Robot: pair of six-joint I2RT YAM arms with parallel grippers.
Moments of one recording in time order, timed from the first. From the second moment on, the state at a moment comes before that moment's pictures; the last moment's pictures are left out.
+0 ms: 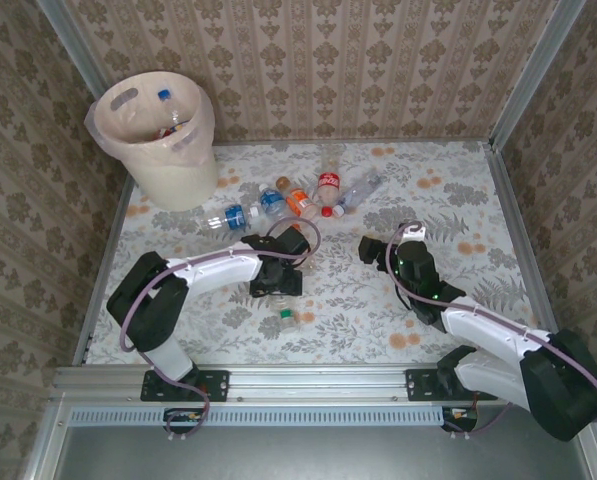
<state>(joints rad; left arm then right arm) -0.86 1.66 1.01 -0.74 -0.09 -0.75 0.49 1.08 0.38 0.28 0.30 0.53</state>
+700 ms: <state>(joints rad) -0.86 1.60 0.99 -0.71 -0.11 -0.75 0.48 1.14 0.40 0.29 0.22 0.52</state>
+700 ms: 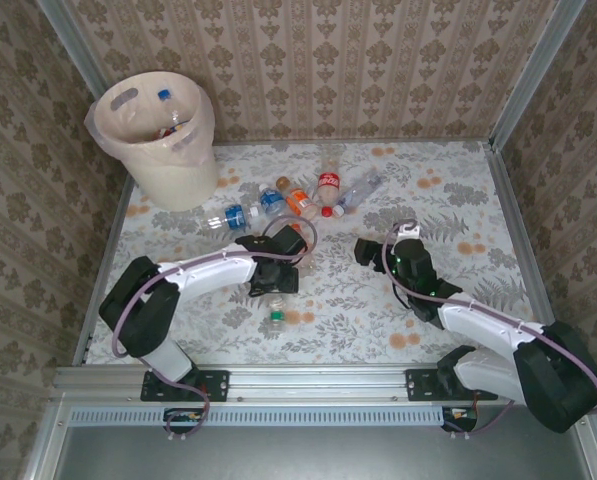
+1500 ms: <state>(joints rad) -0.67 1.29 1.10 -0.71 -0.30 -0.62 0.52 1.29 0.54 0.34 -0.01 0.48</state>
